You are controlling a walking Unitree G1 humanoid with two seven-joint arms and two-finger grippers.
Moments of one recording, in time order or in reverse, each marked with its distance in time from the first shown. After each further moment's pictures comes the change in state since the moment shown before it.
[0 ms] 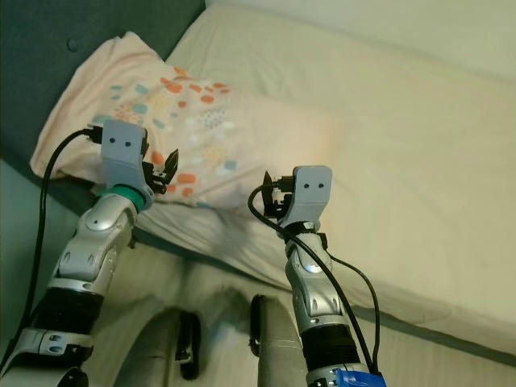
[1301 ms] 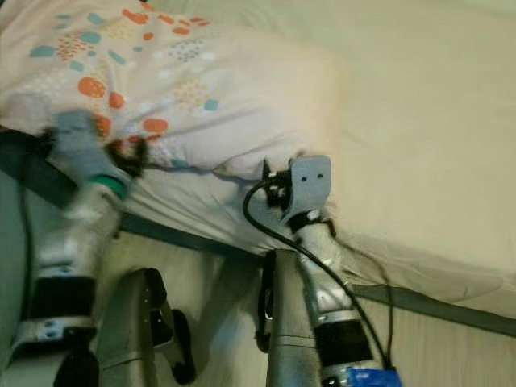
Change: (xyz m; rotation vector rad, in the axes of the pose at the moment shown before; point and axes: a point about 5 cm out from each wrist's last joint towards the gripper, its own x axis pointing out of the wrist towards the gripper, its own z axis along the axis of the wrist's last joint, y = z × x) left arm -0.003 0.077 0.008 -0.542 0.048 0.365; right arm 0.006 -0.015 0.054 -0.257 -0.226 0.058
